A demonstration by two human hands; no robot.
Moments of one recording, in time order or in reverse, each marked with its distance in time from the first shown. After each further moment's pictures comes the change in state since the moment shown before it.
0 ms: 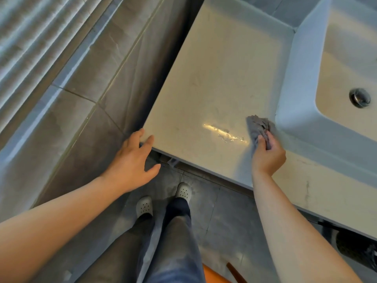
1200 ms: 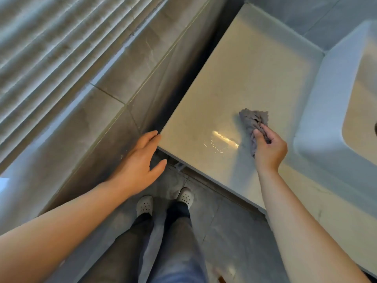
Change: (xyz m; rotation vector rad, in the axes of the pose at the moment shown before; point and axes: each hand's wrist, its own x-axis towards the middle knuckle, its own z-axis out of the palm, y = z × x) left_hand -0.010 -0.015 -0.001 -0.386 0.195 -0.045; right_hand 0.008 -0.058 0.040 0.102 -0.324 -0.105
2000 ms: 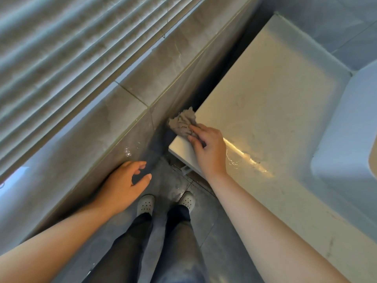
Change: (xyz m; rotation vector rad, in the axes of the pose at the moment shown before) left_hand -0.044 -0.054 0.007 -0.227 0.095 -0.320; right_hand -0.072 -0.044 0.124 -0.221 -0.508 -0.550
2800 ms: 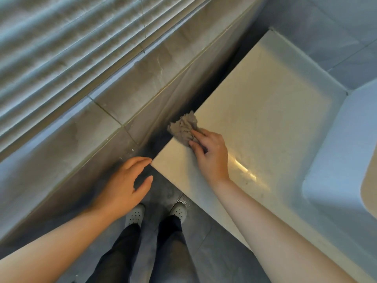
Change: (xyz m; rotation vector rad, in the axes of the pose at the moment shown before) left_hand 0.034 0.045 0.025 0.066 0.083 0.187; right_hand 0.037 0.044 -0.026 -0.012 -0.013 -0.084
